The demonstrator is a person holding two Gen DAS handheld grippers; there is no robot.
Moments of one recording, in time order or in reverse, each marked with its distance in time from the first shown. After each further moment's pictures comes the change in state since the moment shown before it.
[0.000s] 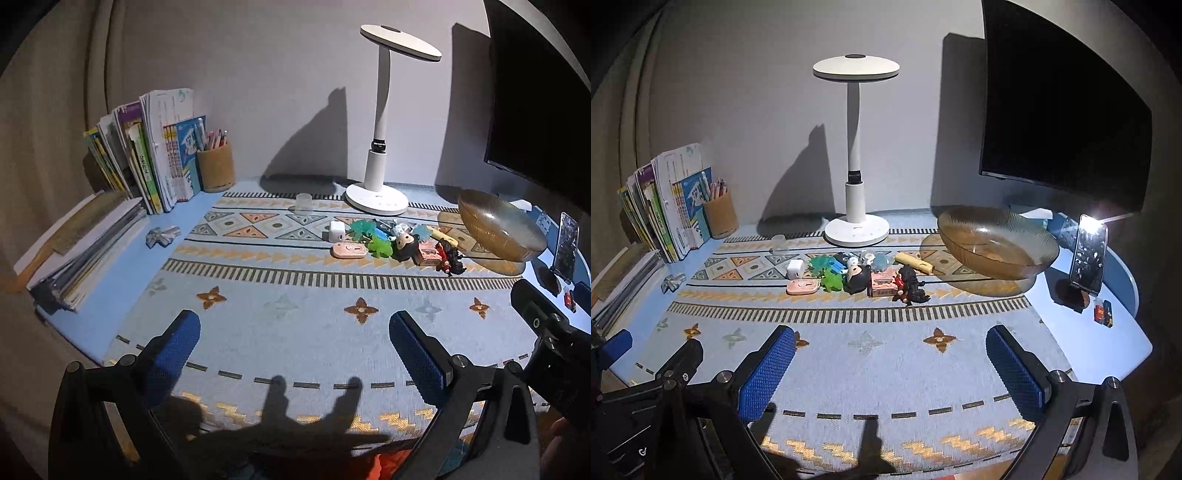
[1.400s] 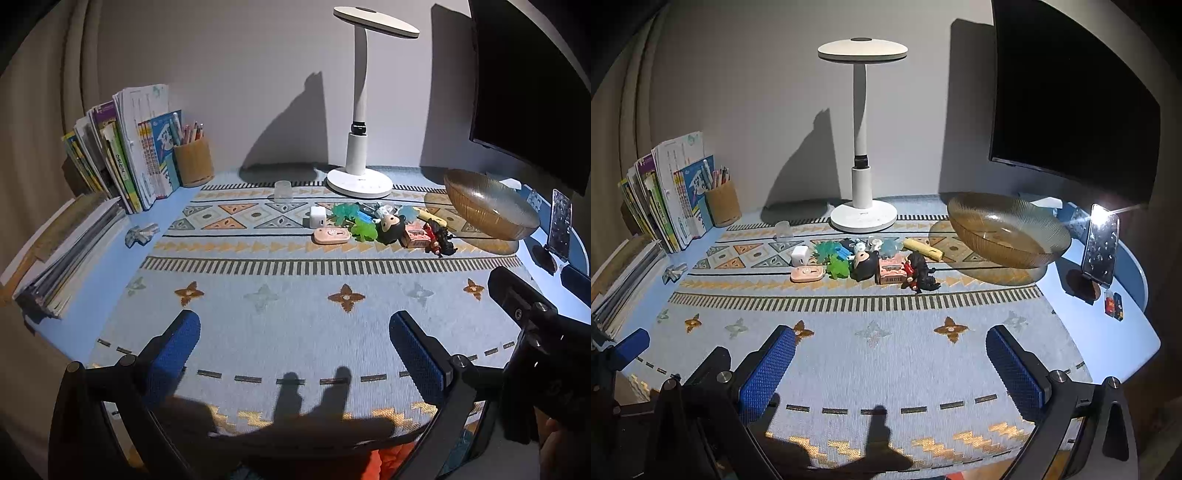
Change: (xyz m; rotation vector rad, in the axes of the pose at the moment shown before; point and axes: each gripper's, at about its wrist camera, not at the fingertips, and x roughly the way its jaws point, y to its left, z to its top) left arm 0.014 -0.019 -0.007 0.065 0.033 -0.038; right arm 0.015 0.006 -0.004 -0.002 0.048 0.024
